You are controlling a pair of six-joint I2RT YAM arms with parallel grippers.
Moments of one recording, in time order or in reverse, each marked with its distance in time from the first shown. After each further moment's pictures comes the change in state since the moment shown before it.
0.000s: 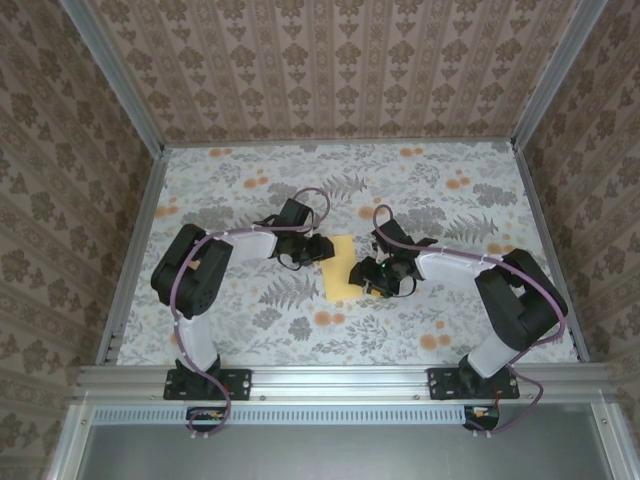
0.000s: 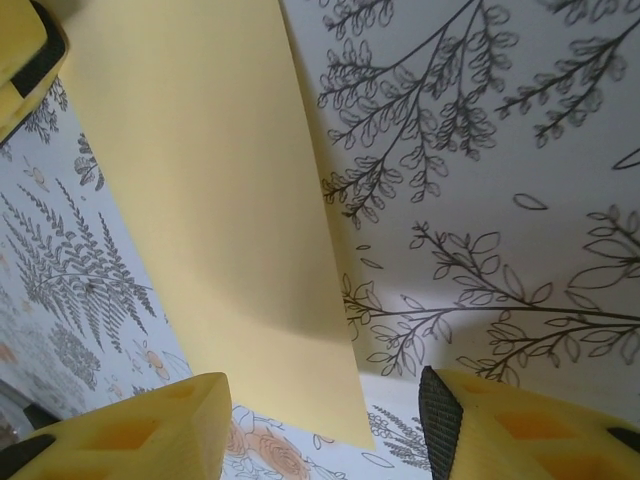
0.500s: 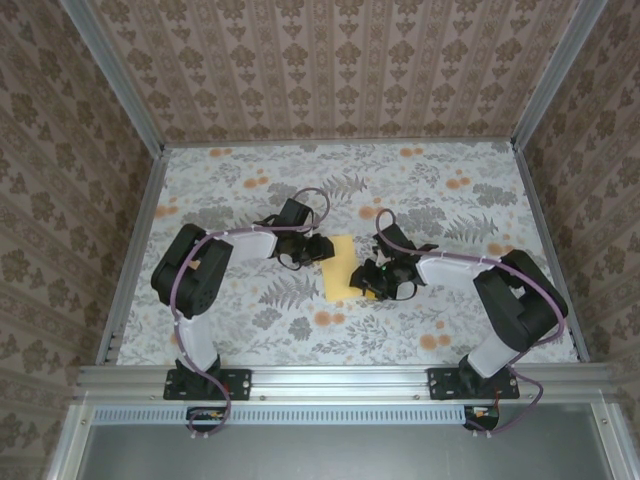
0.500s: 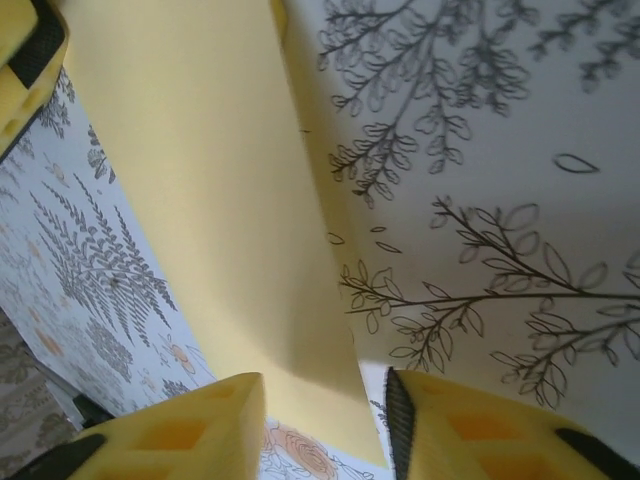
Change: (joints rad) left arm 0.000 0.001 0.001 0.001 0.004 -0.003; right arm 0.002 -0.016 -0.066 0.100 -0.048 0.106
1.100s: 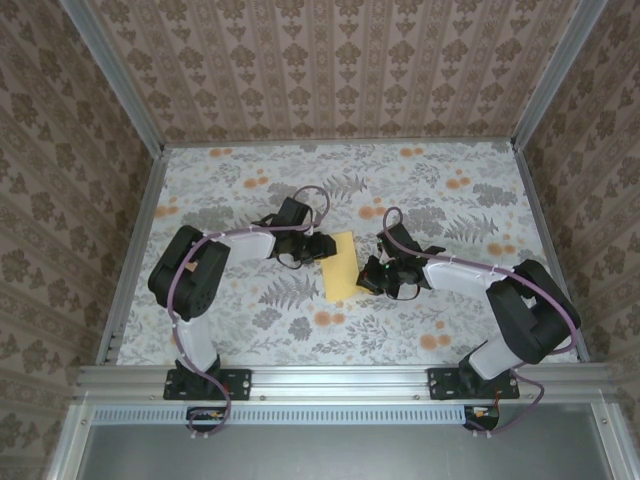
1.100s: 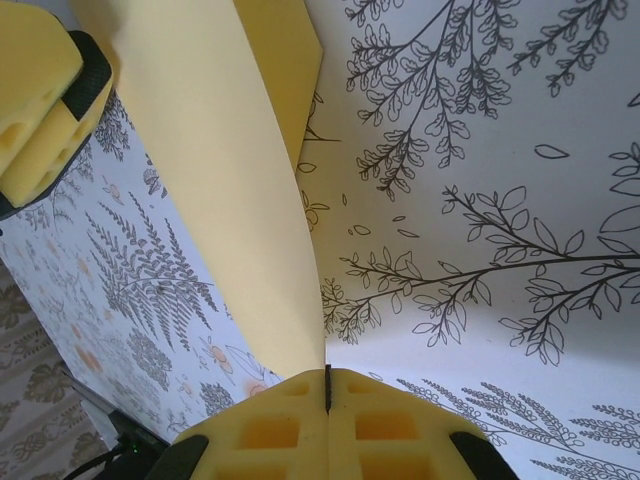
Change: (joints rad) left arm 0.001 -0.024 -0.014 0.035 0.047 0.003; right arm 0.000 -0.072 -0.018 0.015 0.032 0.058
